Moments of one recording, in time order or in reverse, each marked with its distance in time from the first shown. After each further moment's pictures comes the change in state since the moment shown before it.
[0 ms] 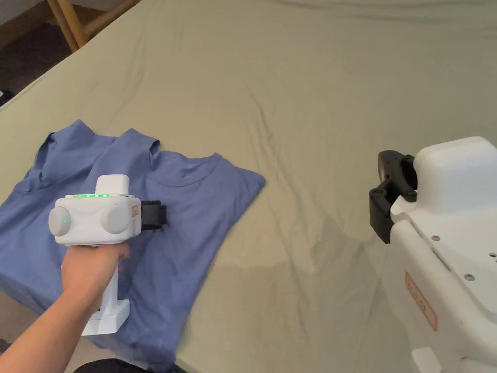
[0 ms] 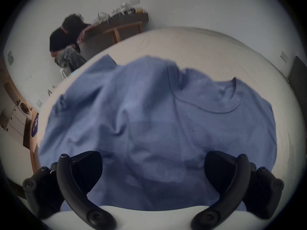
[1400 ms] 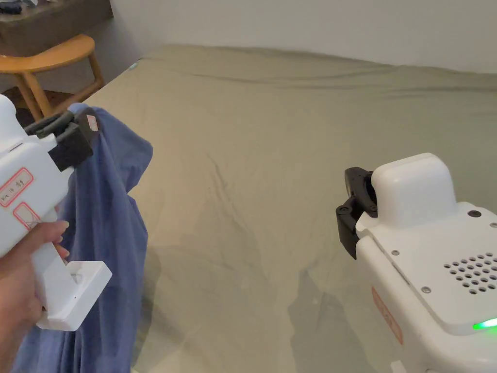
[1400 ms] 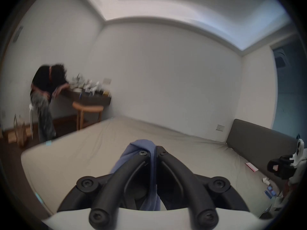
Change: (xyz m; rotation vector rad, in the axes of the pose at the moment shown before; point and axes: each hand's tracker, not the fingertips) left arm 0.024 0.029 0.323 0.909 -0.495 0.015; right arm 0.020 0.022 0.119 0.125 -0.090 0.003
